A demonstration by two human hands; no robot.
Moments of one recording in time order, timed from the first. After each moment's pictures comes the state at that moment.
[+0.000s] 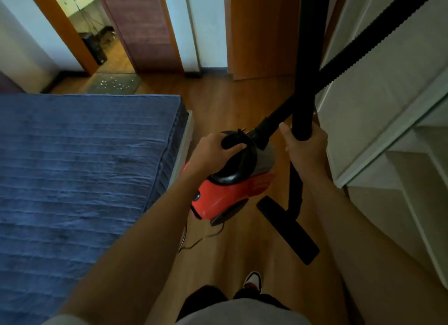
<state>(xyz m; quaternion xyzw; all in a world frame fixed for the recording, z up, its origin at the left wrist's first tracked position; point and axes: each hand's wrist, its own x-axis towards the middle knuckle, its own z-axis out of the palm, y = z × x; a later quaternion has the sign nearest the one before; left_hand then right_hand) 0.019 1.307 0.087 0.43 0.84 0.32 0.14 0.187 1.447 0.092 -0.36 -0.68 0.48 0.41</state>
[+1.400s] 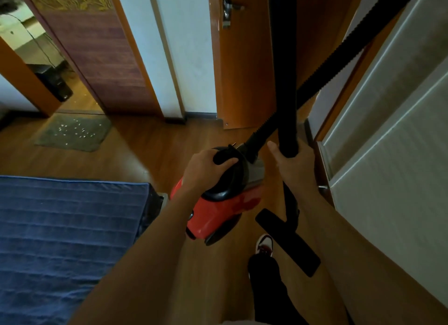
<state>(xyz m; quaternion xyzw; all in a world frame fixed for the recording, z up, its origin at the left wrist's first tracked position) -0.480 1.819 0.068 0.39 0.84 0.33 0.15 -0.311 1.959 0.081 -0.35 -0.72 0.48 0.37</state>
